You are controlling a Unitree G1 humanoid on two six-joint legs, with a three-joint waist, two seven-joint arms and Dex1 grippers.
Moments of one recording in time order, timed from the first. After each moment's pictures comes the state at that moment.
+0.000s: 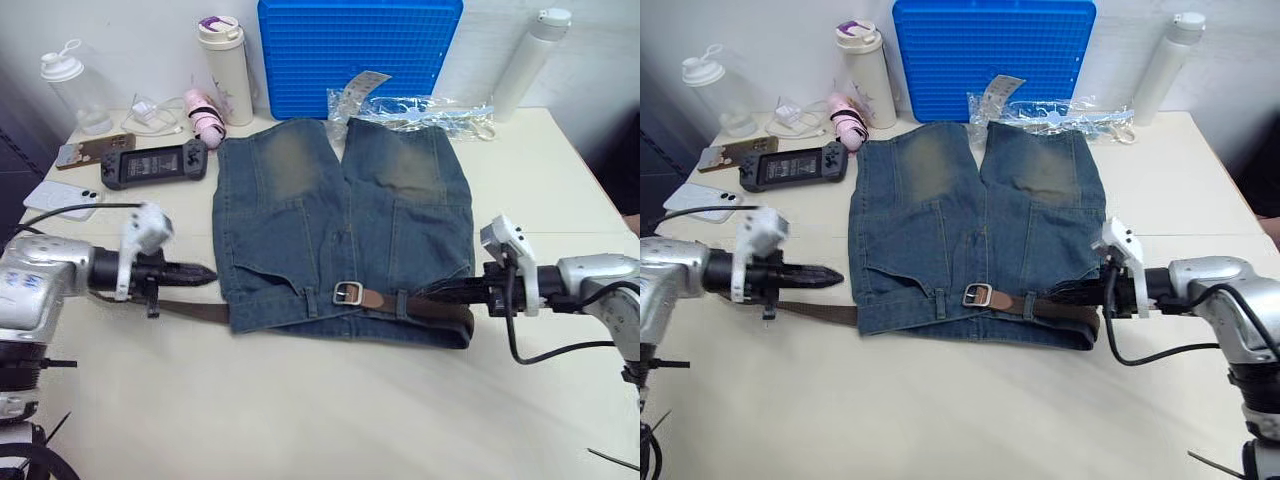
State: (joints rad) left arm -0.47 0.97 0.18 0.01 -0.51 0.87 -1.18; right arm -0.42 -0.93 -0.03 -0.17 0.63 0.87 1.22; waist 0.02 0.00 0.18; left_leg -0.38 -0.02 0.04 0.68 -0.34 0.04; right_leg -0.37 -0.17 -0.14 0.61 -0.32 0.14
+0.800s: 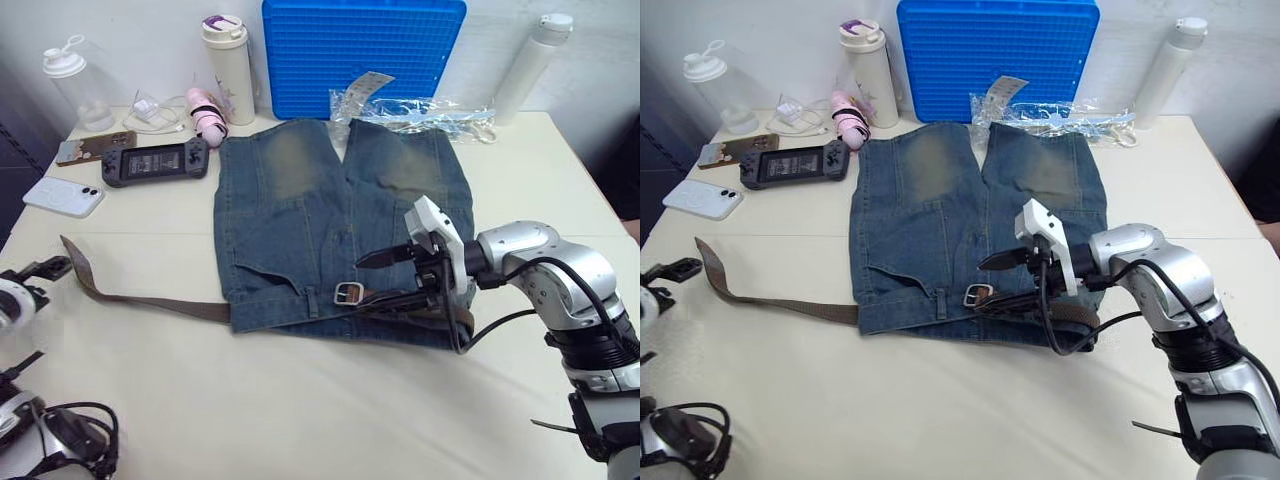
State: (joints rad) left arm -0.50 0.66 0.94 0.13 -0.31 1.30 -0.12; right arm -0.69 -0.73 0.19 -0.19 0.58 0.80 1.24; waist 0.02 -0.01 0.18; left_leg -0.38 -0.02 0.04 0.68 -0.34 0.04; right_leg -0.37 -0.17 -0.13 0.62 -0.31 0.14
